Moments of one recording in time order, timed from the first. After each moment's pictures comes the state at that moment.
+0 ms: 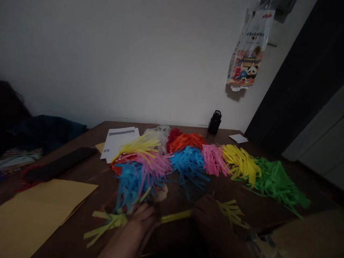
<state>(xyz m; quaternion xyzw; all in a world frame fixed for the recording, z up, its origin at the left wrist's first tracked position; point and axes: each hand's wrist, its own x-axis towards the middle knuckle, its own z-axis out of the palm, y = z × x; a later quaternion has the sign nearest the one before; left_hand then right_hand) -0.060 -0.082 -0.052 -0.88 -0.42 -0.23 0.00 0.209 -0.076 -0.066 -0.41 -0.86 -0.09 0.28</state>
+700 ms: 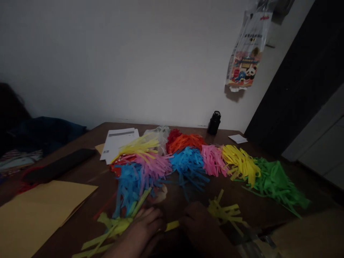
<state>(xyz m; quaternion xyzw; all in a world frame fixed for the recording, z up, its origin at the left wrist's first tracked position) -0.047 -0.091 -0.032 -0.89 -0.39 -0.18 -0.14 0.178 -0.080 -0.065 -0.38 -0.88 -0.07 0.26</state>
